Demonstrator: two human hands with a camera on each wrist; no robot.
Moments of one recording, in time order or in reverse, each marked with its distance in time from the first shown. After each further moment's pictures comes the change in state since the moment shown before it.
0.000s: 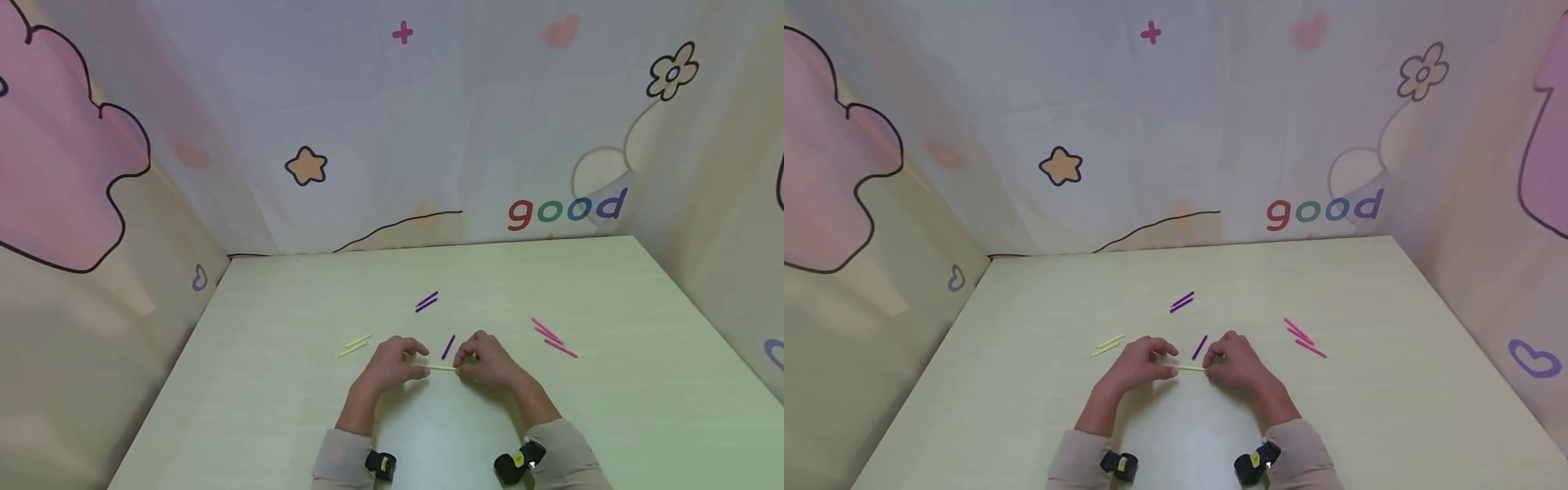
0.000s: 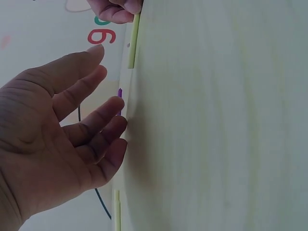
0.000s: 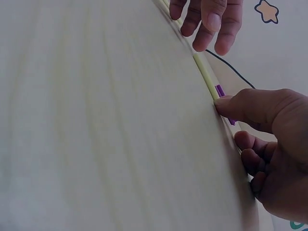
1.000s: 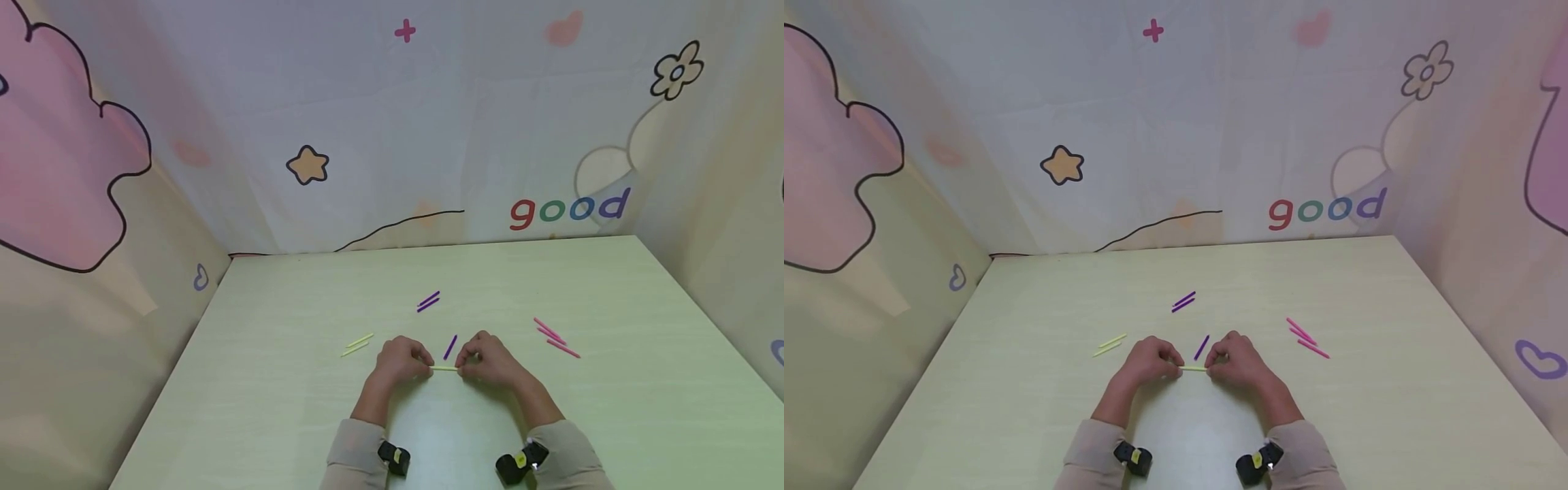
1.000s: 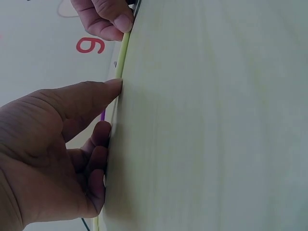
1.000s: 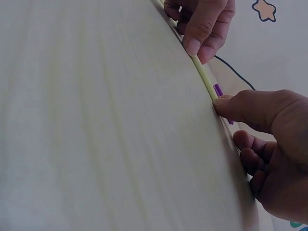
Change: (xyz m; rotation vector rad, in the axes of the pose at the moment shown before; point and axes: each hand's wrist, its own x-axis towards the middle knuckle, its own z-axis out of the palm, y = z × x) left_hand 0.015 0.005 0.011 0.096 0.015 -0.182; right_hand 0.003 -0.001 -0.002 0.009 -0.032 0.051
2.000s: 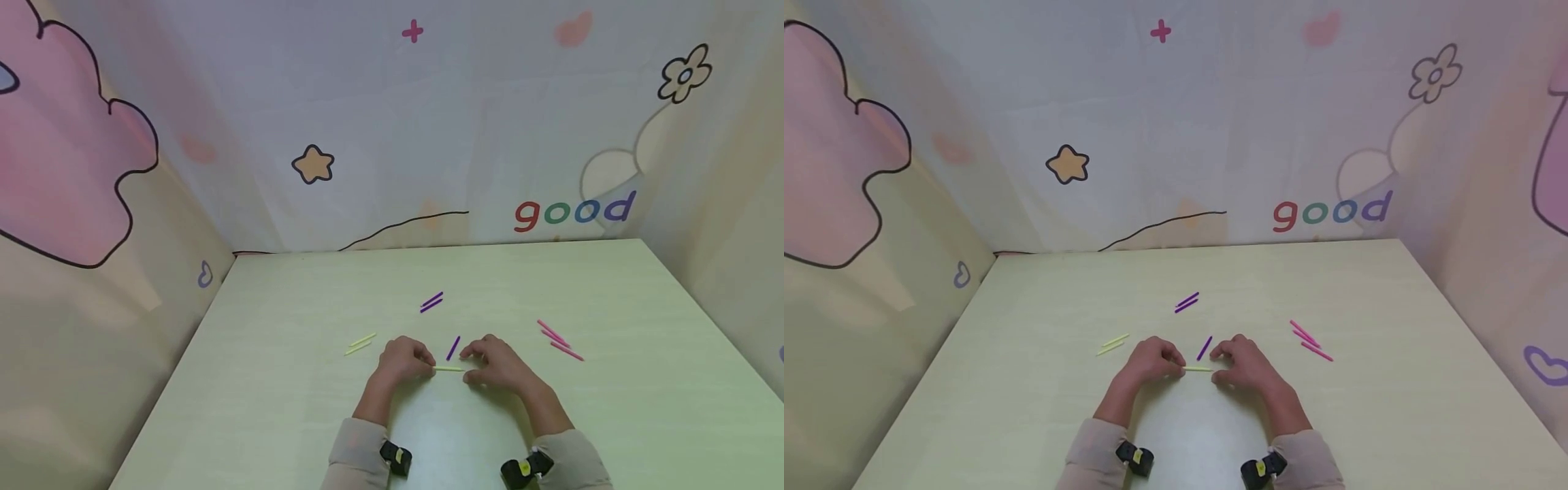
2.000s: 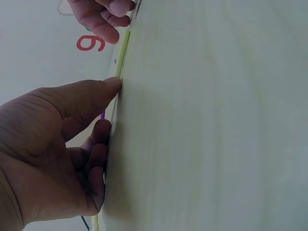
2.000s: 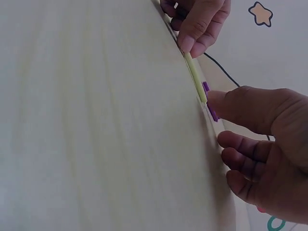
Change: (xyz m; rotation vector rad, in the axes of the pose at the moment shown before) left_hand 0.001 -0.002 0.000 0.002 0.008 -0.011; right_hand -0.008 -0.014 -0.007 -0.095 -0.027 0.128
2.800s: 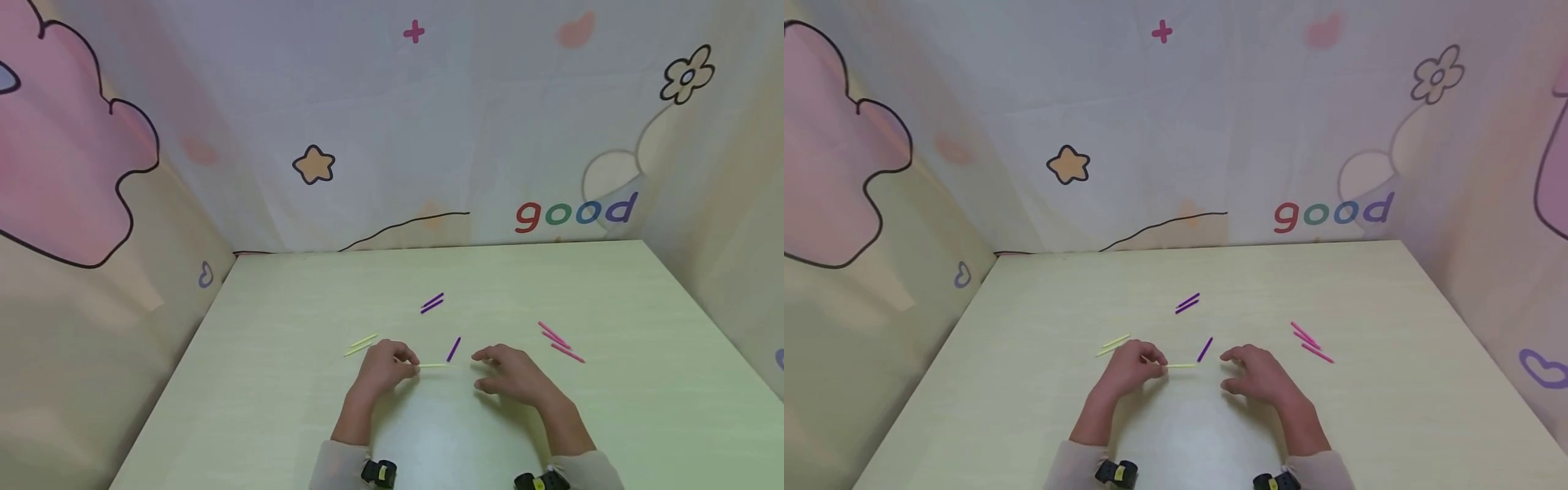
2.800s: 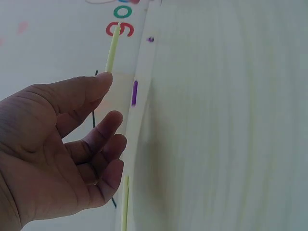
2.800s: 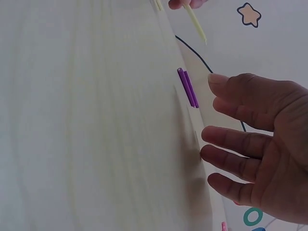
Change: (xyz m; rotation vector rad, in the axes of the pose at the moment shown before) left_hand -0.031 -0.012 -0.022 -0.167 0.113 0.098; right_hand -0.026 -0.003 -0.015 -0.007 0.040 -0.071
